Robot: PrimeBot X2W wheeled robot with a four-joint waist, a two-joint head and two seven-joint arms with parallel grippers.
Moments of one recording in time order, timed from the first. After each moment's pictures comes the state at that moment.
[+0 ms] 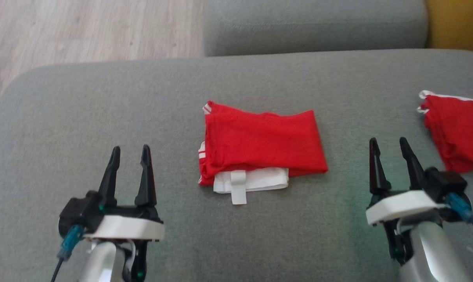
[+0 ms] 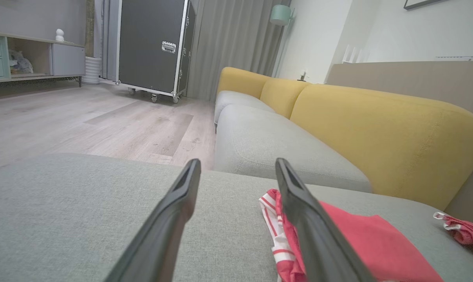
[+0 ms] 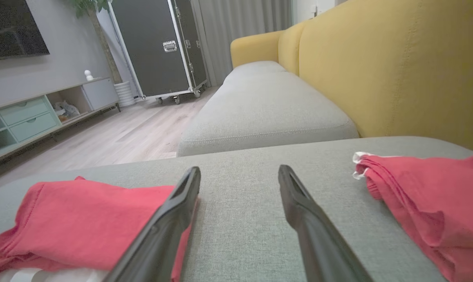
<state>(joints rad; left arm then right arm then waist) -0.15 0.04 -0.13 0.30 -0.31 -0.12 -0.26 -0.19 -0.05 -0.01 0.44 0.16 0.13 -0.25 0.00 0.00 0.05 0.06</state>
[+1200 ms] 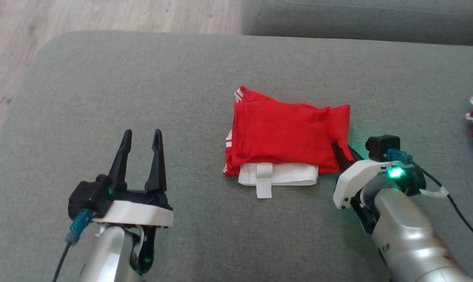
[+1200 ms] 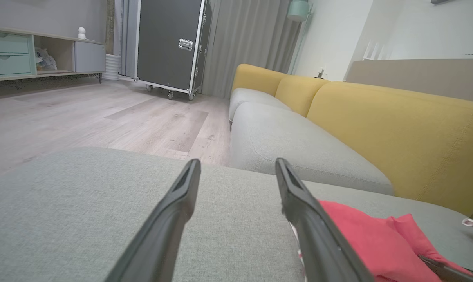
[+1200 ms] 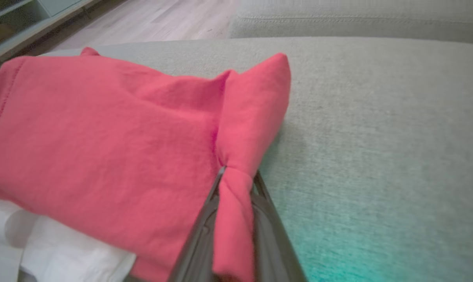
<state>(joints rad) -0.23 0.04 -0.19 0.32 -0.33 -0.12 -0.26 -0.60 -0.06 0.27 1.11 0.26 0.13 -0.17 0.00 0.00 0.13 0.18</state>
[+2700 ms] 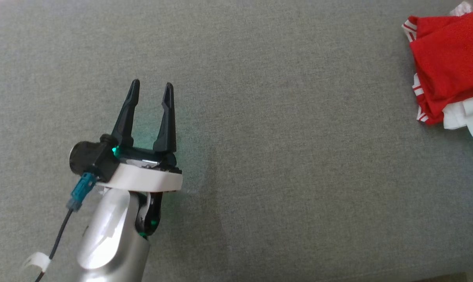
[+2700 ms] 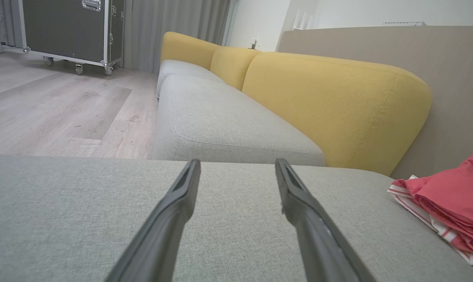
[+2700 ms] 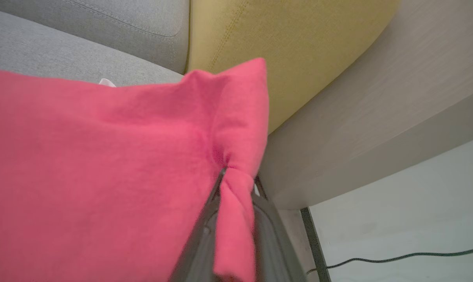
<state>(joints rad) -0.38 0.04 -0.24 0.27 -0.31 -0.12 -0.26 -0.78 -0.59 -0.02 0.91 -0.11 0.13 0.00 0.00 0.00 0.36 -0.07</state>
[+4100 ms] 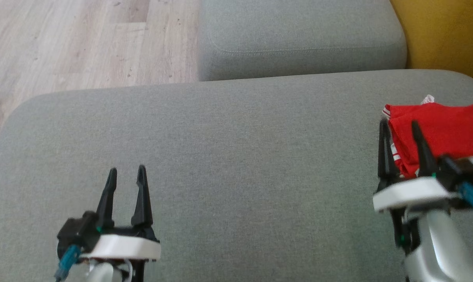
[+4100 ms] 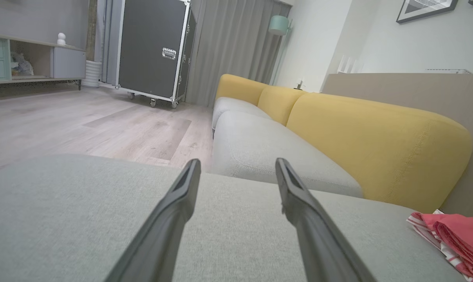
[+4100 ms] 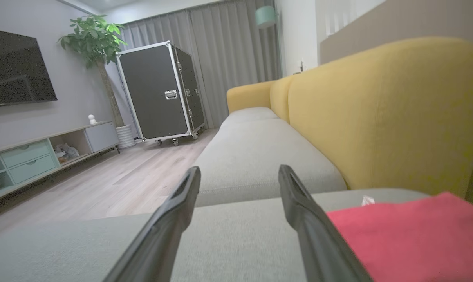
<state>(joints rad) -0.09 0.04 -0.12 0.30 -0.33 -0.12 -0.26 -0.26 -0.05 -0.04 0.41 0.16 0.13 -0.24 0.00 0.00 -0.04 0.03</state>
